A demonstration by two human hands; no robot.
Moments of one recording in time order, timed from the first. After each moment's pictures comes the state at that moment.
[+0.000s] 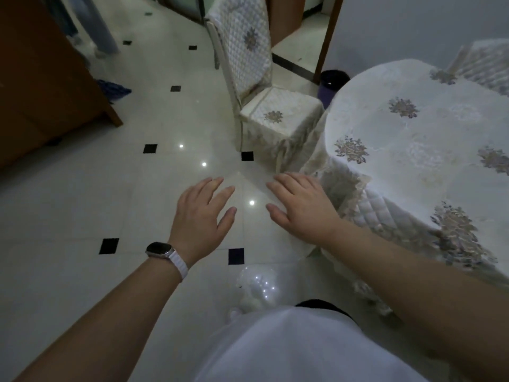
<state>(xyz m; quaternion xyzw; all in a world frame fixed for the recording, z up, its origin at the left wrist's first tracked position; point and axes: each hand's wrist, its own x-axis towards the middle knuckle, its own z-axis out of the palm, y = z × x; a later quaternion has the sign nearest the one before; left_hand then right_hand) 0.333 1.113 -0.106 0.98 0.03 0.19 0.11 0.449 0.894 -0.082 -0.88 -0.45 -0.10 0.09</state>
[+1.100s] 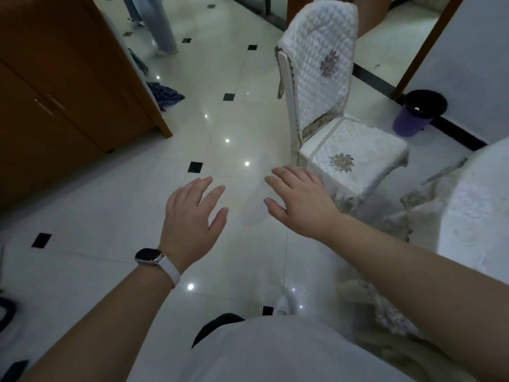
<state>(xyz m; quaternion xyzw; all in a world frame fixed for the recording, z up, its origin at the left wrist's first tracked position) 0.589 1.383 -0.094 0.97 0.15 0.18 0.06 0.768 1.196 -0.101 -0.83 -0.53 -0.12 0.15</state>
